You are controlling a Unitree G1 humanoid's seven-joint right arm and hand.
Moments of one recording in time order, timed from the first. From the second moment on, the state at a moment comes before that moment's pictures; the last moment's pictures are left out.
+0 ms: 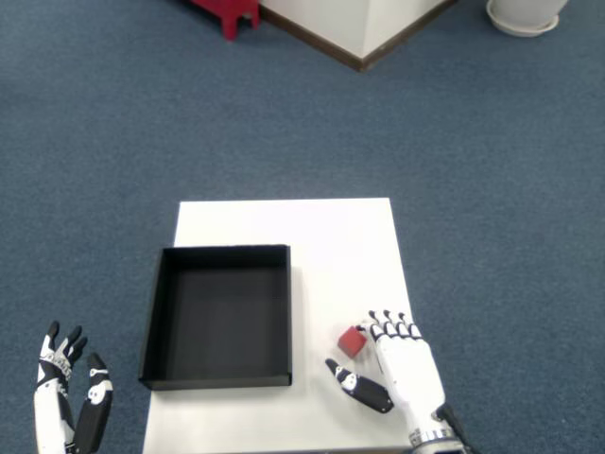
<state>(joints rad) -0.39 -0.16 1.13 1.39 -0.33 -0.36 -0.99</state>
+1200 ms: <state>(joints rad) -0.39 -0.16 1.20 1.36 -0.36 -0.36 -1.07</state>
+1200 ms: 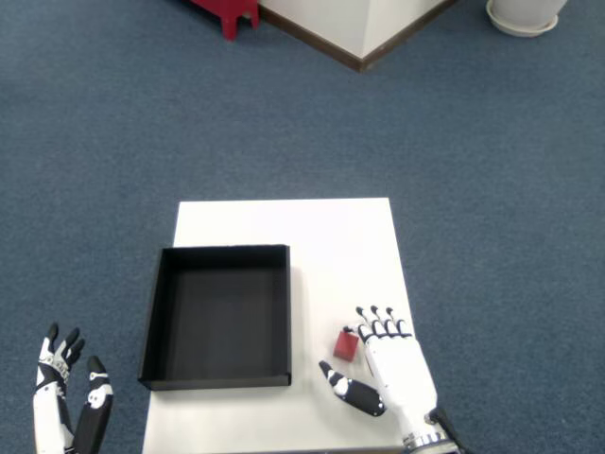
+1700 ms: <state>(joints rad) -0.38 -0.16 1.20 1.42 -0.36 -0.34 -1.06</state>
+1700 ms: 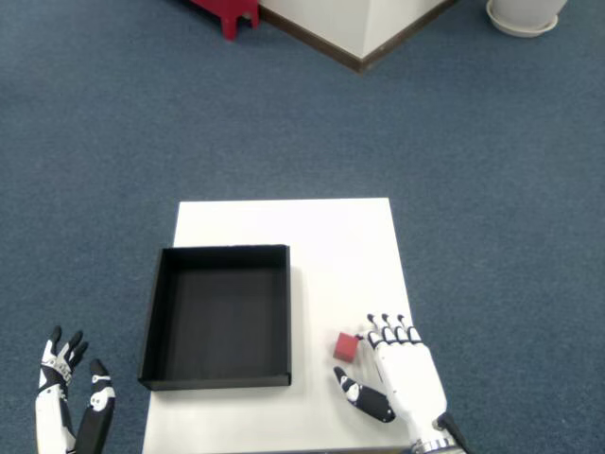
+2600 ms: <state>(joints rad) -0.38 -0.16 1.19 1.44 -0.36 -0.34 -1.05</state>
